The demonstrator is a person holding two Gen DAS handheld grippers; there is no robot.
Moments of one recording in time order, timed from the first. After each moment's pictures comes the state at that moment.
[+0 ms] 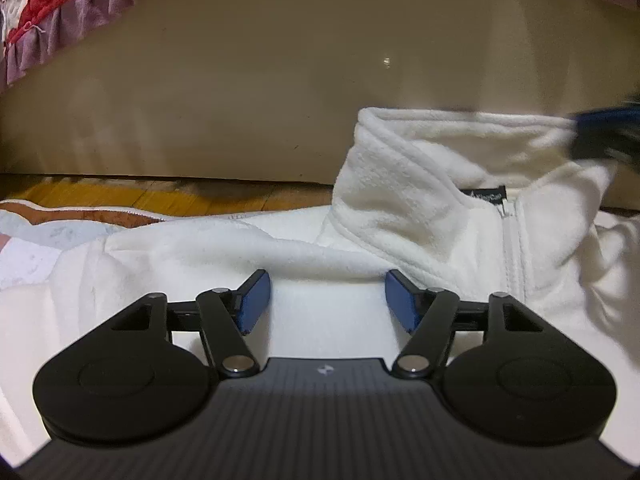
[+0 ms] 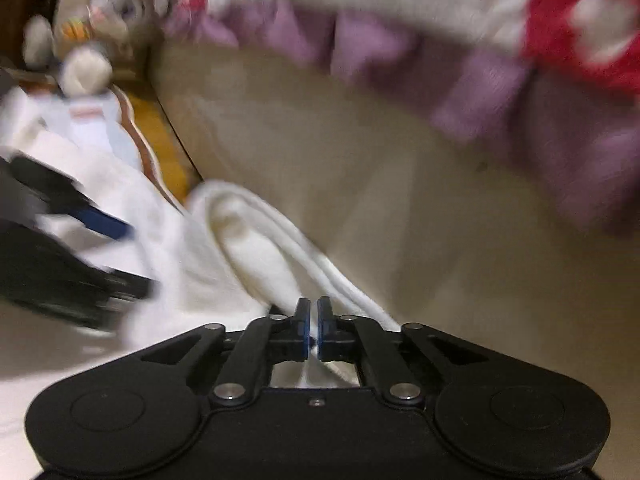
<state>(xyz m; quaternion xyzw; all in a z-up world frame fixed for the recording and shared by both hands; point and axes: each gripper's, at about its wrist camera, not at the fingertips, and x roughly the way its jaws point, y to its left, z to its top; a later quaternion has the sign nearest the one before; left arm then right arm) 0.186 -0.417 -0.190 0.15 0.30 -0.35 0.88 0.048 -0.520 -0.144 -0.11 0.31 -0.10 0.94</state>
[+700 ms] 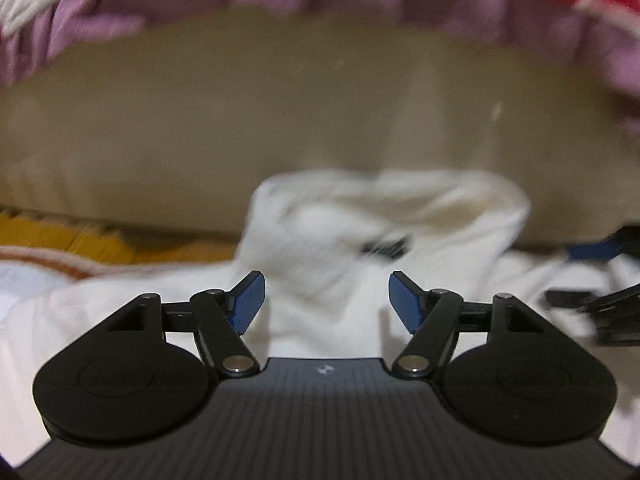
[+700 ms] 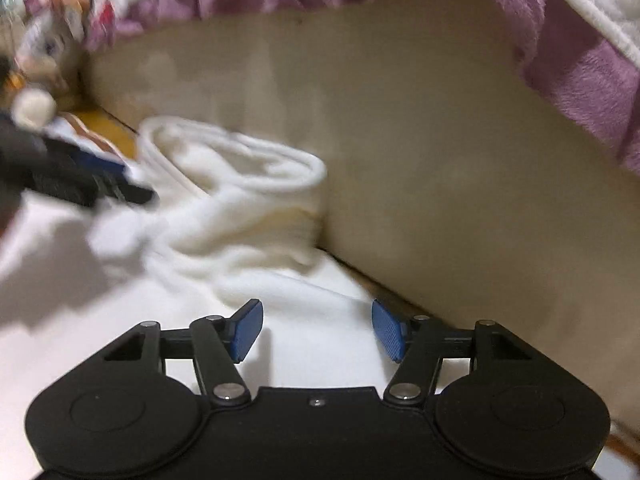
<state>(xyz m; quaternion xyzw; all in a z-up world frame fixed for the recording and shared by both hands) 0.172 -0.439 -0.135 0.10 0.29 -0.47 0.82 -0.027 -0.566 -0.176 0.01 0.37 -0.20 0.91</state>
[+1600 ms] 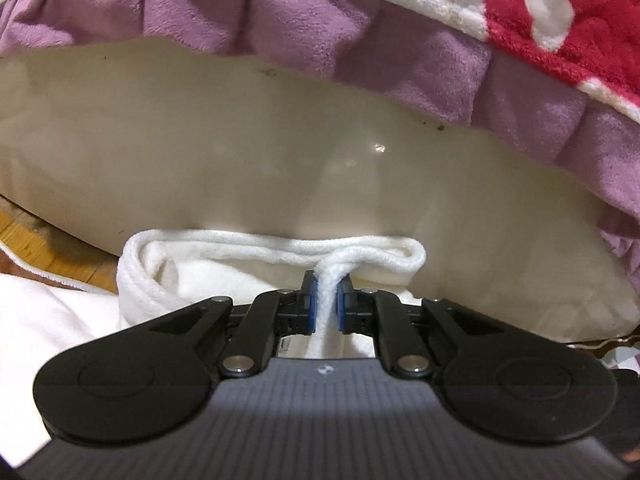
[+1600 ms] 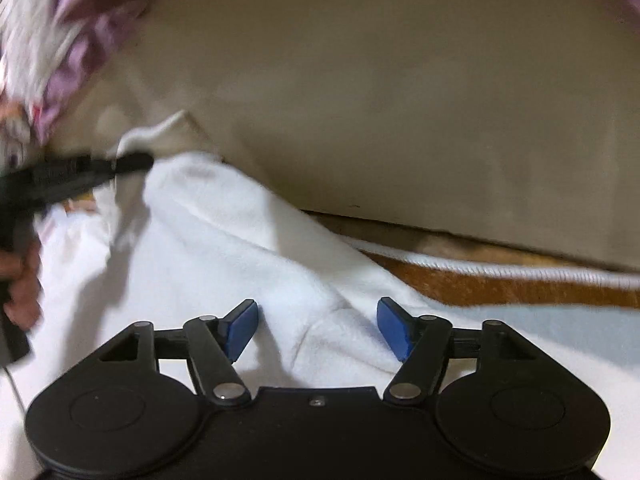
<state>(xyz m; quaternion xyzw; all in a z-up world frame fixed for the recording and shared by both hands) 0.169 -0.484 -0.119 -0.02 0.32 -0.46 0.83 -0.063 -0.626 -0.195 0.19 0.36 -0.17 0.90</state>
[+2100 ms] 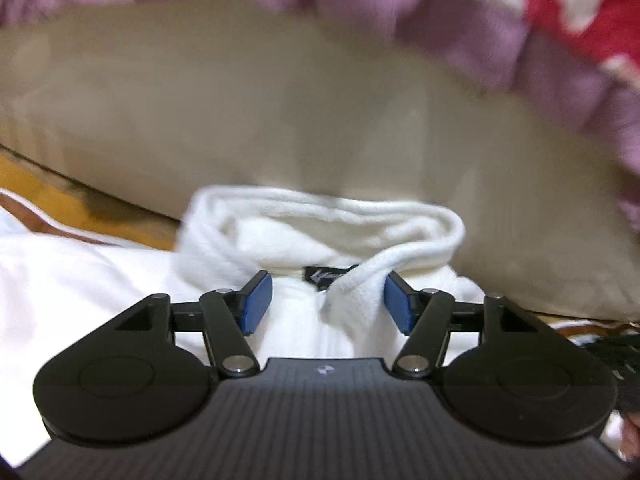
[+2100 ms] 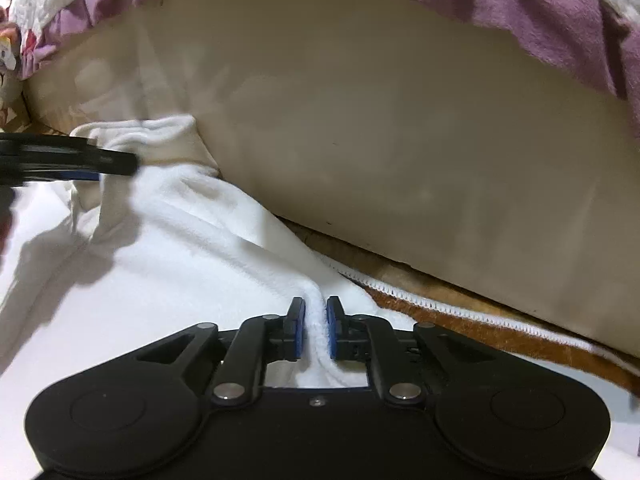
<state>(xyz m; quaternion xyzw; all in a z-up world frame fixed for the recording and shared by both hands) 0.174 -0.443 -0.106 0.02 0.35 -0.43 0.83 -0.062 -0.634 -0.192 0.13 0.39 -0.22 0.88</state>
